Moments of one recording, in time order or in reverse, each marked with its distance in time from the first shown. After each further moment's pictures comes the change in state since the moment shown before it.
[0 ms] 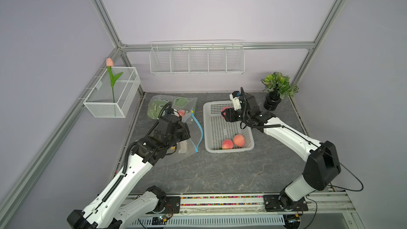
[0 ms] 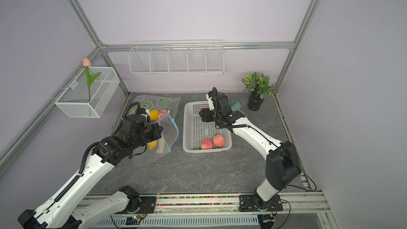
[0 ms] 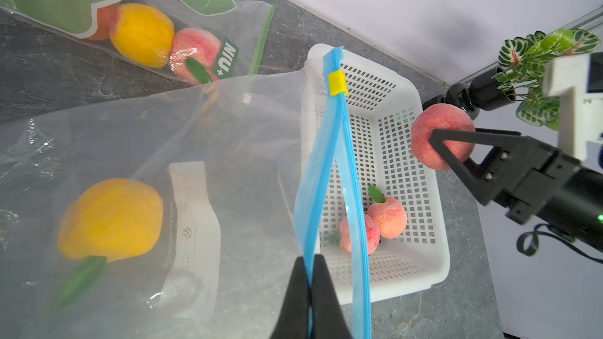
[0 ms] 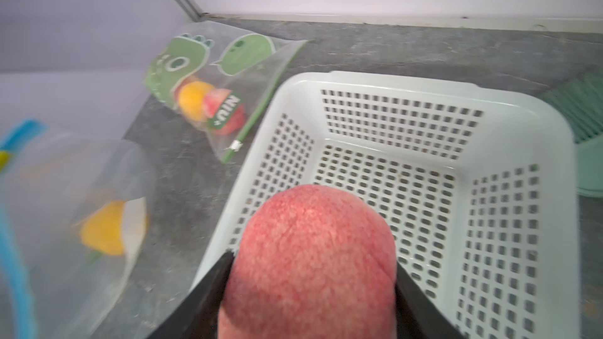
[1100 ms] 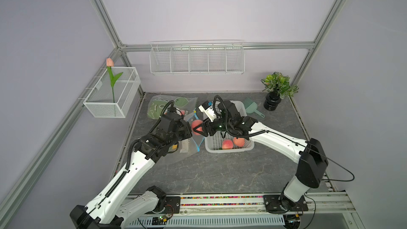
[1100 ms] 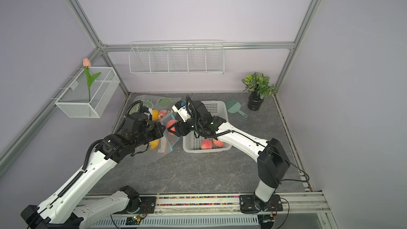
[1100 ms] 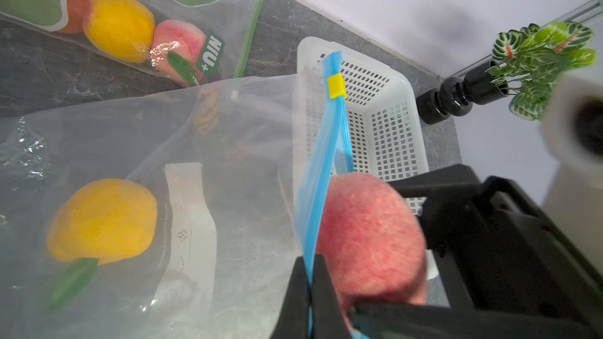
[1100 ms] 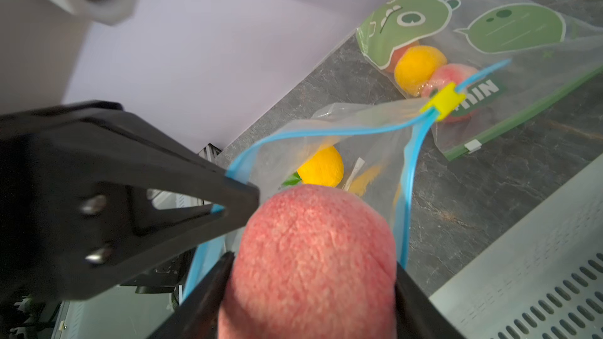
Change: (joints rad) left arm 0.000 0.029 0.013 0.027 0.040 0.000; right arm 0.241 0.131 0.110 0.090 -0.322 -0.046
